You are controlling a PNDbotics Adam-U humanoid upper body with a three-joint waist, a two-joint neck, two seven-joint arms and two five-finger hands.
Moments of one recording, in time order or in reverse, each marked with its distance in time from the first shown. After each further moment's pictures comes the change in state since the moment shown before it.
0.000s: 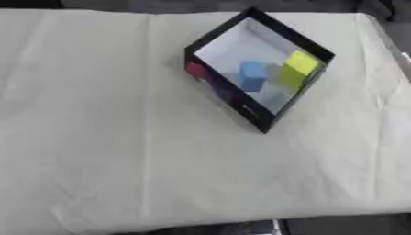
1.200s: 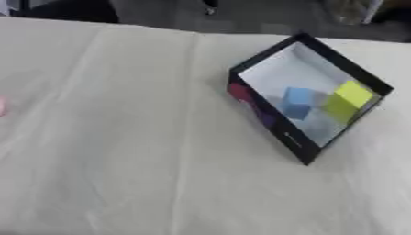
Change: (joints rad) left arm 0.026 0.077 0.099 0.176 -0.082 -0.007 -0.085; right arm 0.093 0.014 -0.059 -0.031 0.045 -0.002 -0.075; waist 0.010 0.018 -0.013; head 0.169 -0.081
